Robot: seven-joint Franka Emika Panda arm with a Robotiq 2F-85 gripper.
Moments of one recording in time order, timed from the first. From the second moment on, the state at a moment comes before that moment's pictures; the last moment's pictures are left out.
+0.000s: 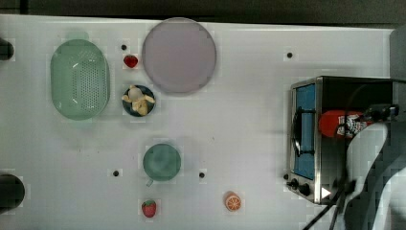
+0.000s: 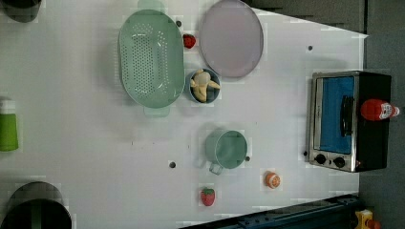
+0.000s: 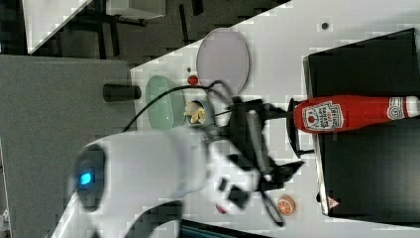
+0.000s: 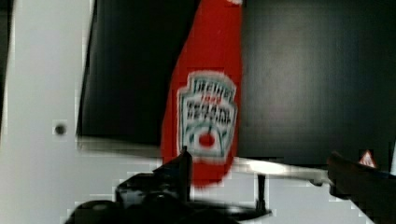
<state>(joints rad) -0.11 0.12 -0.55 -1.84 0.02 0.40 0.02</state>
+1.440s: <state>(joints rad) -0.14 0.44 -0.56 -1.76 0.23 0.53 0.02</state>
